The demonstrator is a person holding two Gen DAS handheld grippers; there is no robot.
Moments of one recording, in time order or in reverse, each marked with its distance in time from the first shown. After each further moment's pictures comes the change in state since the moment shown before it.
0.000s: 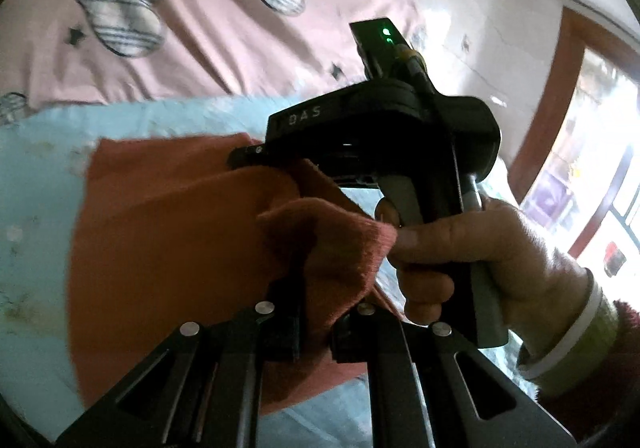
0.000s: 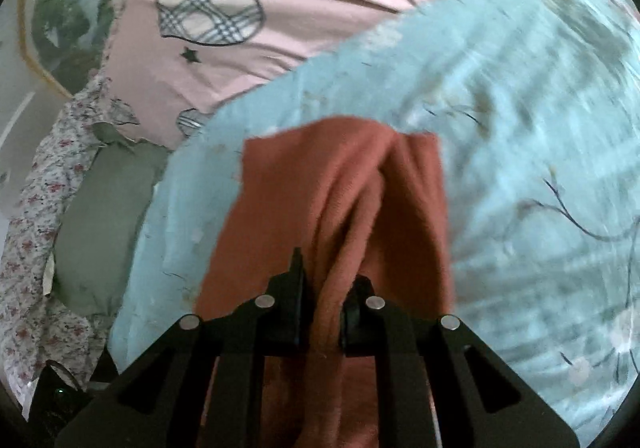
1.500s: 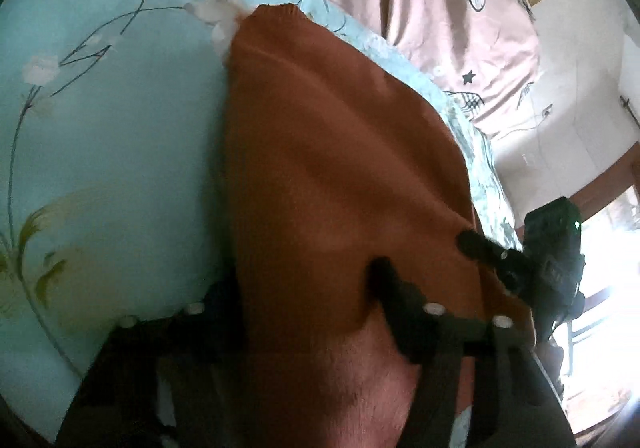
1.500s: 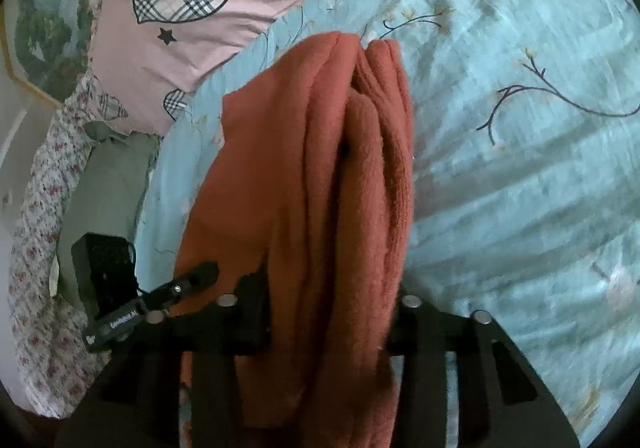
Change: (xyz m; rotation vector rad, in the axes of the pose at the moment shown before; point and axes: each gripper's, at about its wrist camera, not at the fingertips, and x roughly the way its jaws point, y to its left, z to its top) left arm 0.036 0.197 -0.009 -0.496 0.183 -0.052; right arm 0.013 -0.013 -0.038 0.094 0.054 0.032
